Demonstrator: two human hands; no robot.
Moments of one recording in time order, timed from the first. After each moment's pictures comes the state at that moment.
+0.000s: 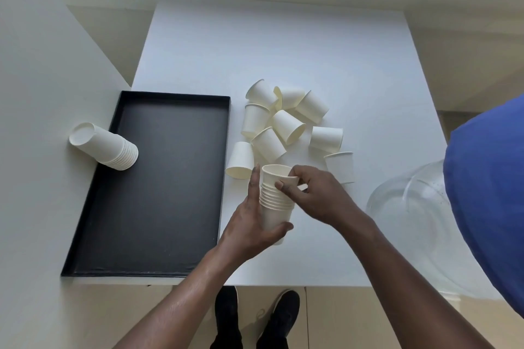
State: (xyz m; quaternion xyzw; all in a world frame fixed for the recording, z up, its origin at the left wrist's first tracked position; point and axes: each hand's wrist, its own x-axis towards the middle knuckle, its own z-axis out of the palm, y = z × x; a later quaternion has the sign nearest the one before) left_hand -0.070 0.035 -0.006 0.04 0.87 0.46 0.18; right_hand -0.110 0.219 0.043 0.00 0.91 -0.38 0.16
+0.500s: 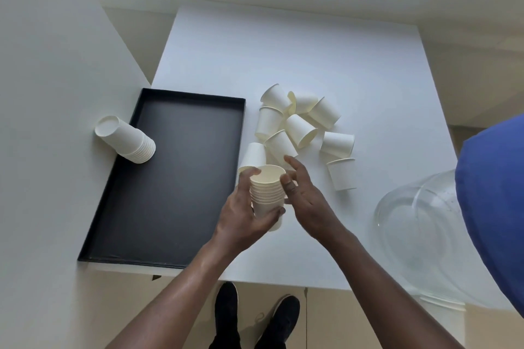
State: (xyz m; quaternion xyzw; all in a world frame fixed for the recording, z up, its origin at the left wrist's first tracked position) left_hand -0.073 0.007 0.010 0.02 0.86 0.51 0.07; right_hand -0.089 0.178 0.029 0.02 0.81 -0.57 0.18
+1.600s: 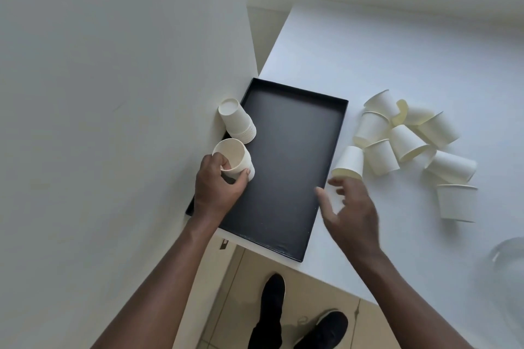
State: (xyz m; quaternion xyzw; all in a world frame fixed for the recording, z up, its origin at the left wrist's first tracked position) left_hand -0.062 -0.190 0.020 -0.22 0.91 0.32 -0.15; right_hand -0.073 0.070 0.012 -0.01 0.91 -0.41 -0.03
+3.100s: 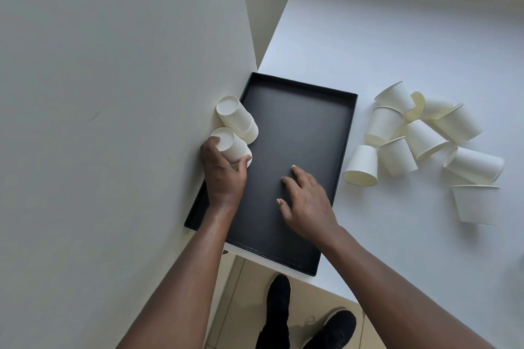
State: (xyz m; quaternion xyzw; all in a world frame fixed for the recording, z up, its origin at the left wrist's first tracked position) left_hand -0.116 -0.203 -0.044 -0.22 0.89 0.30 -0.26; right_hand -0.110 -0.012 -0.045 -0.20 0.95 -0.19 0.17
